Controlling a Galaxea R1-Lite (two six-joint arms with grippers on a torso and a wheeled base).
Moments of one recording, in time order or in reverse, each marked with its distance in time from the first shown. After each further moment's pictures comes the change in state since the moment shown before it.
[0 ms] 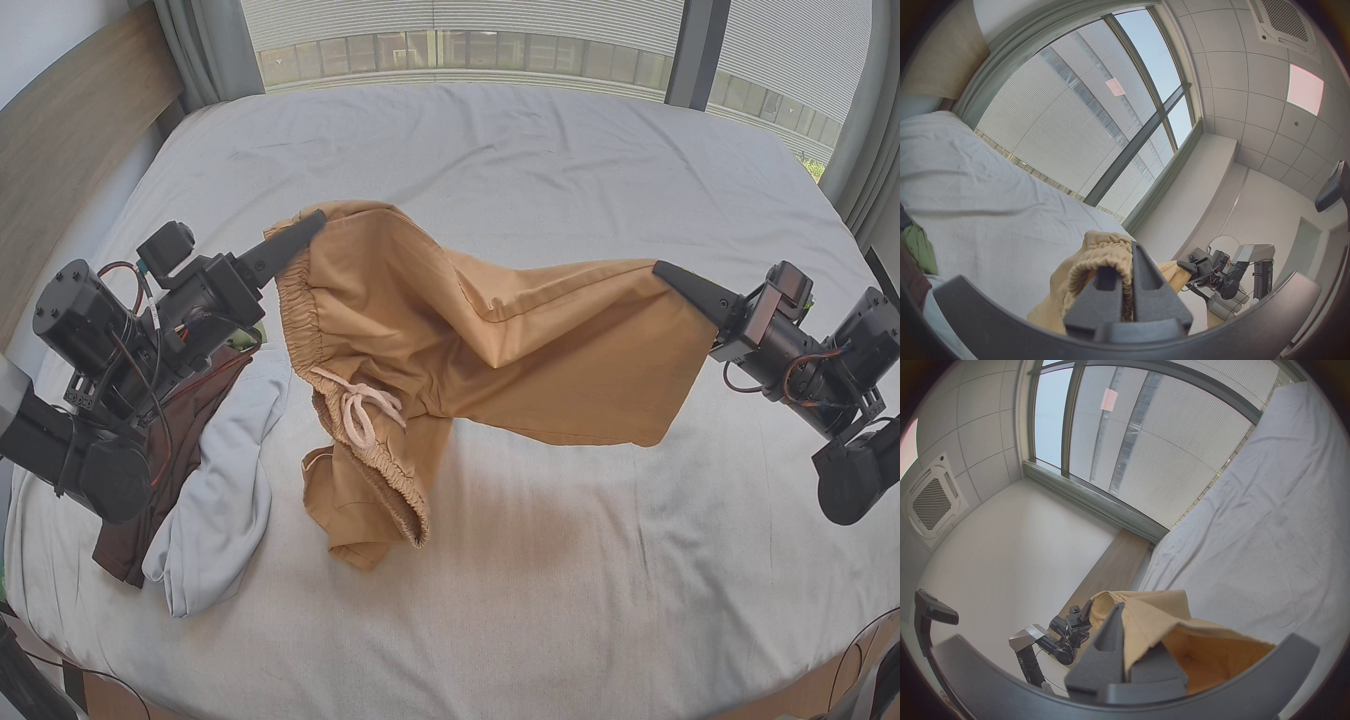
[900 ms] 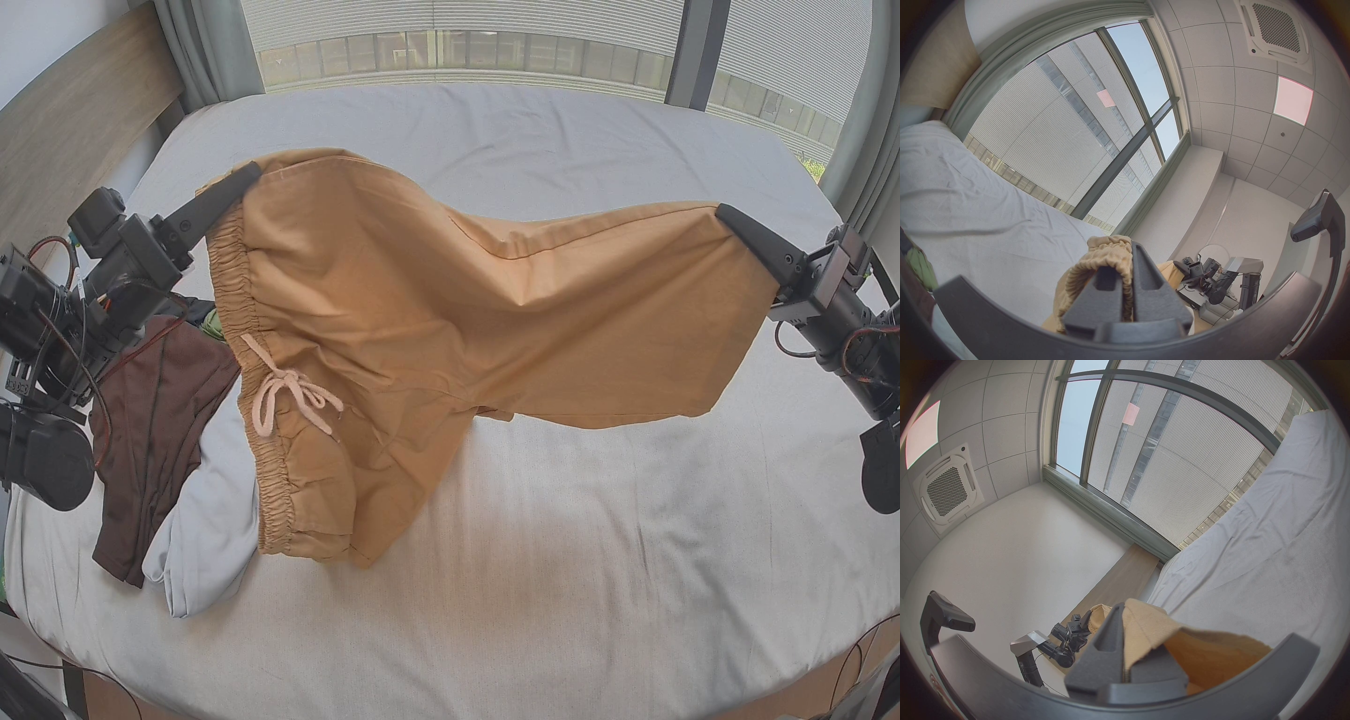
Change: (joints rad) left arm 0.096 -0.143 0.019 0.003 -0.088 -0.113; right arm -0.058 -0.162 0.005 0.010 0.017 0.006
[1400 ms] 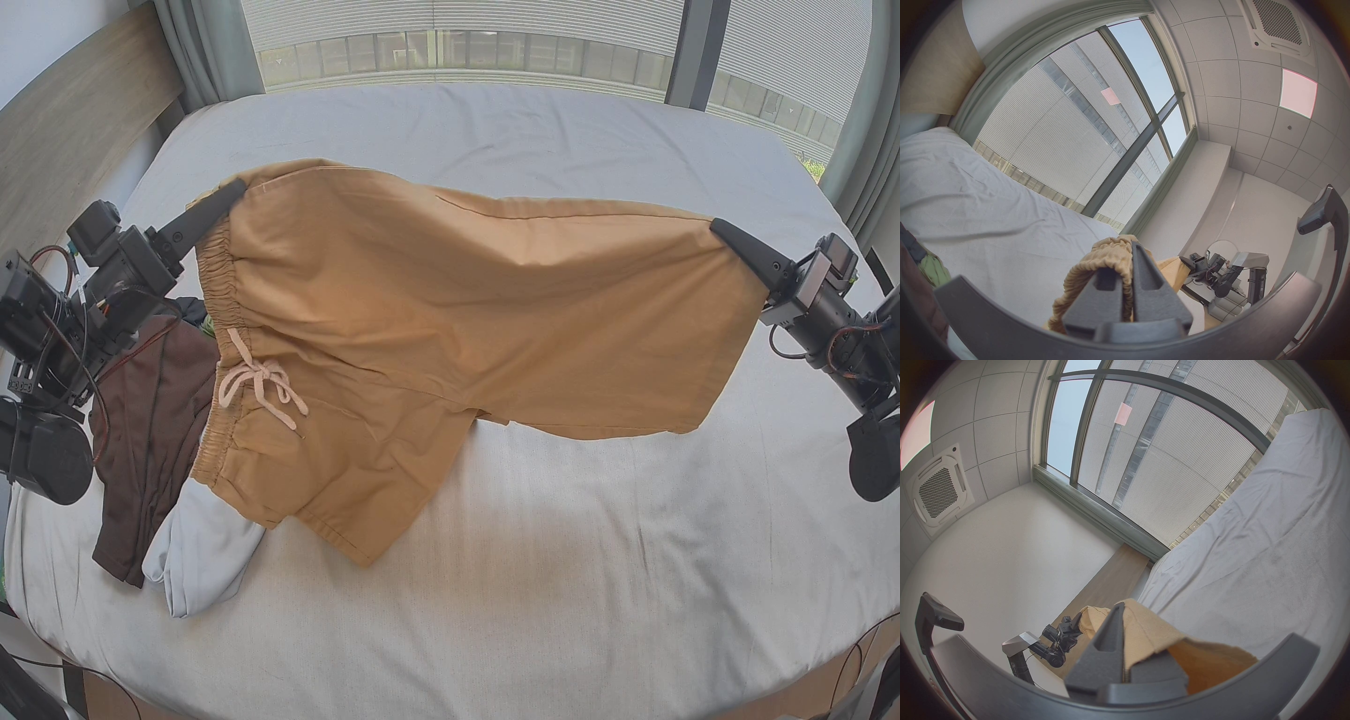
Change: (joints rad) left arm 0.067 0.032 -0.003 0.000 -0.011 0.004; right arm -0.070 0.082 -0.035 -0.009 0.013 0.016
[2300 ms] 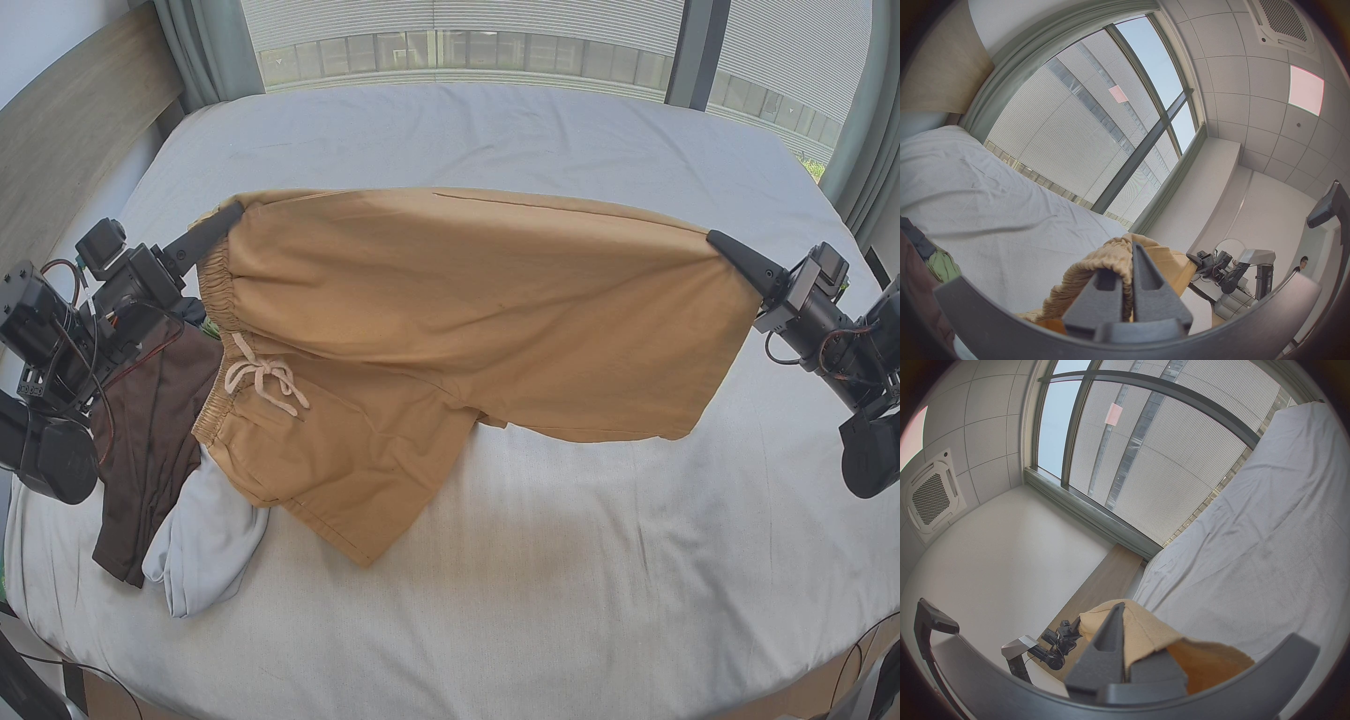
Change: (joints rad) left arm 0.043 0.049 0.004 -0.002 -0.001 0.025; right arm -0.030 0.045 -0.011 -0.001 0.001 0.028
